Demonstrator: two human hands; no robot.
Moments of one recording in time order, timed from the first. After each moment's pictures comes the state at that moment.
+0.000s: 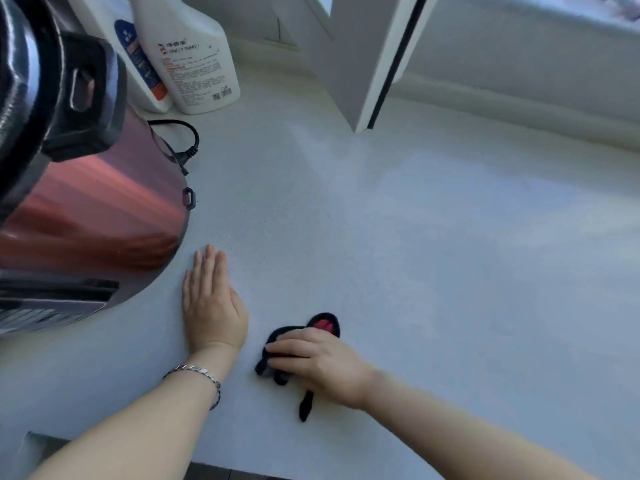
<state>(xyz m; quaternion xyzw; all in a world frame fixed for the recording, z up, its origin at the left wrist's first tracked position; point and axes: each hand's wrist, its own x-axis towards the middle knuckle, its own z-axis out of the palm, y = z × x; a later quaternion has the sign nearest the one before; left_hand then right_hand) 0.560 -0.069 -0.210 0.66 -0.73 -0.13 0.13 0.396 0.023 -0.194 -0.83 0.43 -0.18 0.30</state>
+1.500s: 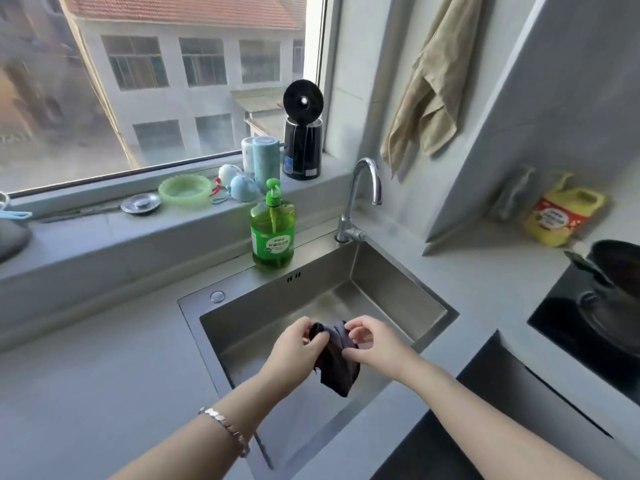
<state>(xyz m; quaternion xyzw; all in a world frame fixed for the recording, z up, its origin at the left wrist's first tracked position) -0.234 0.354 0.019 0.23 -0.78 -0.58 0.00 -0.309 0.496 0.035 -0.20 0.87 -0.36 0.28</state>
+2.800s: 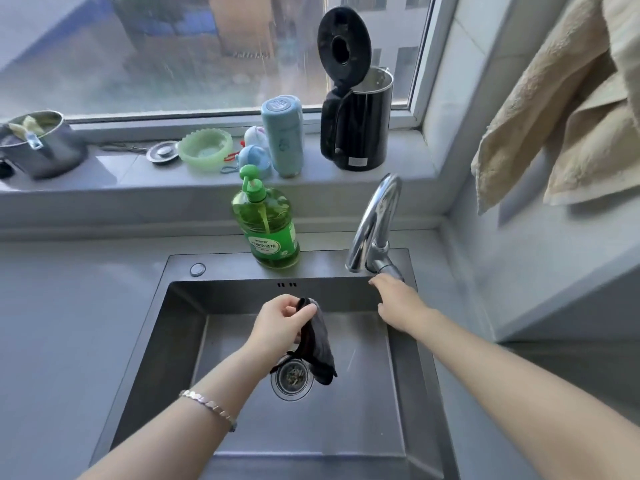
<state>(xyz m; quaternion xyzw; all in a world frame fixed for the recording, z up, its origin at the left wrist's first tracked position) -0.521 0.400 -0.004 0.56 -0.59 -0.56 0.16 -0.731 0.447 -0.063 -0.55 0.79 -0.05 0.26</state>
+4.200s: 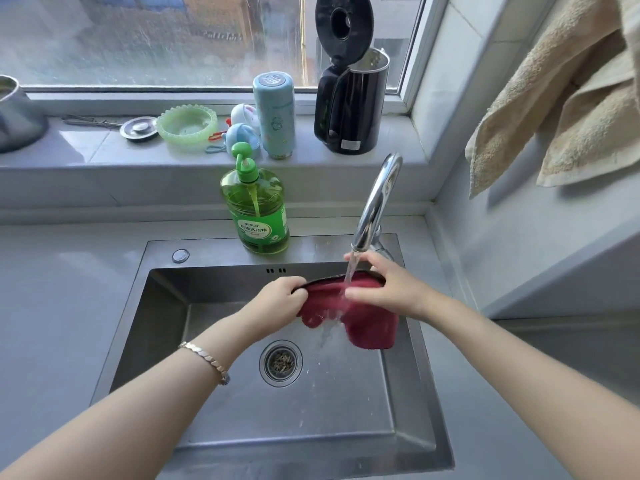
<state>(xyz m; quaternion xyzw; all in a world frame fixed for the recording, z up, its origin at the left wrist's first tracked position) -0.516 0.377 -0.005 0.43 -0.79 -0.44 -0.01 -0.690 0.470 0.013 -0.48 0.70 -0.30 0.44</state>
